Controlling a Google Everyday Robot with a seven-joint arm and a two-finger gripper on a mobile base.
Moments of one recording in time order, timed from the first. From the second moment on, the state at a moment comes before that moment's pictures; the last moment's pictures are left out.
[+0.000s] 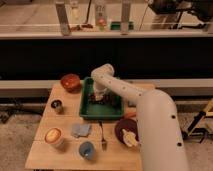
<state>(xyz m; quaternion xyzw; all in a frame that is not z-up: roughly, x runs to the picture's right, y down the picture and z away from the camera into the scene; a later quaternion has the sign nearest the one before) -0.044 0.034 0.969 -0.25 -0.11 -0.08 0.96</state>
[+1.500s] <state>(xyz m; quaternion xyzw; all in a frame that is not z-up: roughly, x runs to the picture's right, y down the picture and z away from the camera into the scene) -0.052 -0.019 0.923 -0.16 -0.12 -0.08 0.98</state>
